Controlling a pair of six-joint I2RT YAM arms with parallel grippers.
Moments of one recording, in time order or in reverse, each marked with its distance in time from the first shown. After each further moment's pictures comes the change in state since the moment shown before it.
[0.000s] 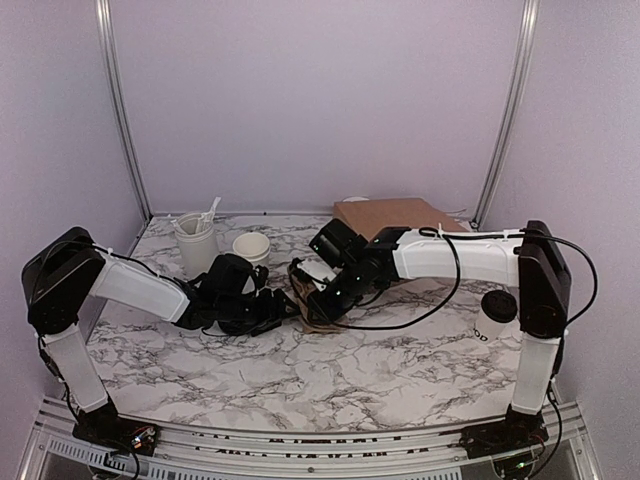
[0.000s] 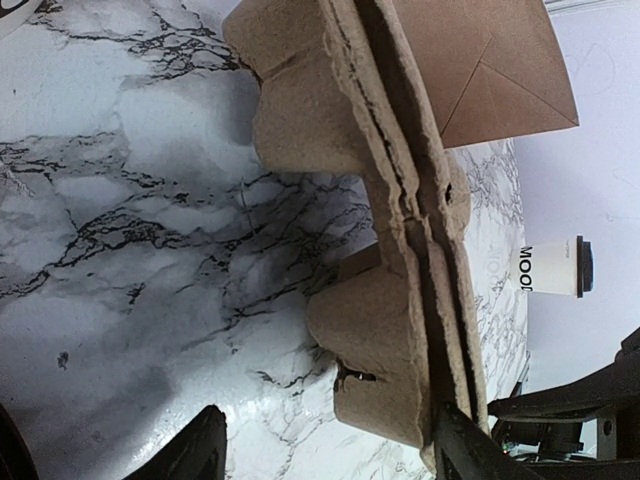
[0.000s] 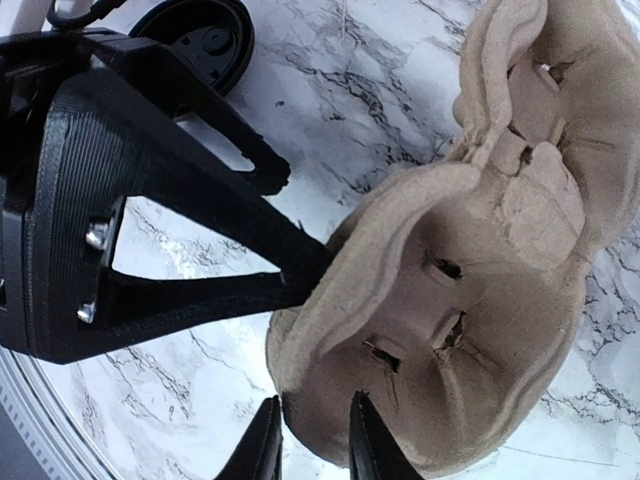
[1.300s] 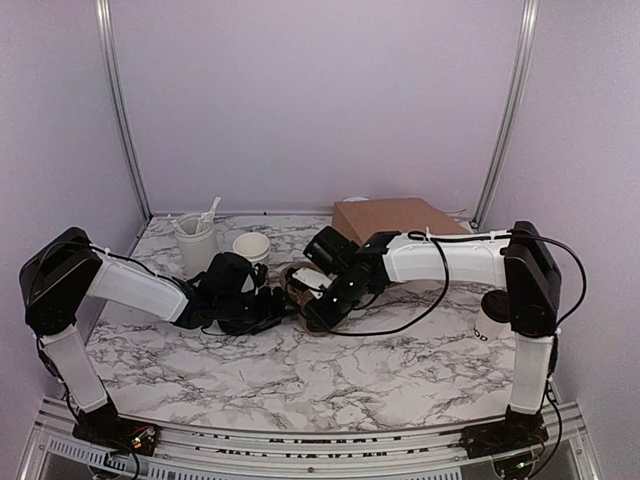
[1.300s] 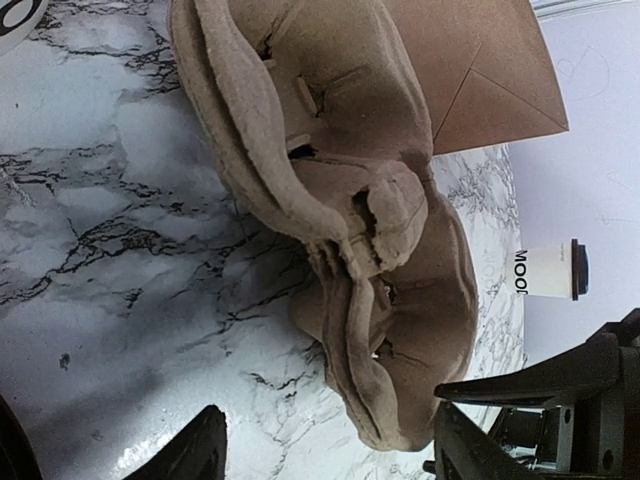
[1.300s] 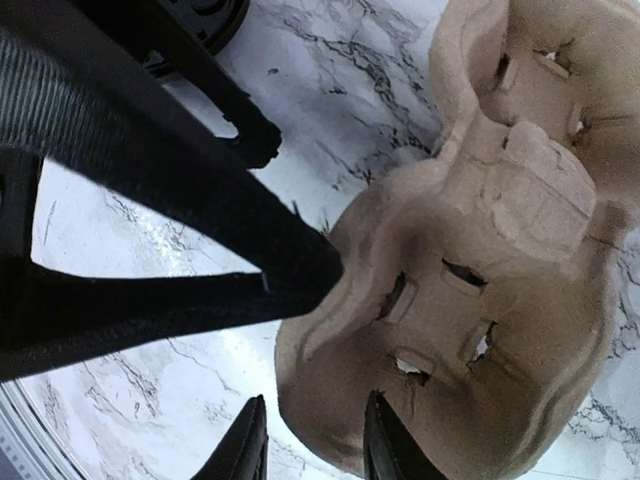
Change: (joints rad) left arm 0.000 -0.014 -0.001 0.001 -0.009 0.000; right arm 0.008 0.048 0.018 -0.026 0.026 -0.072
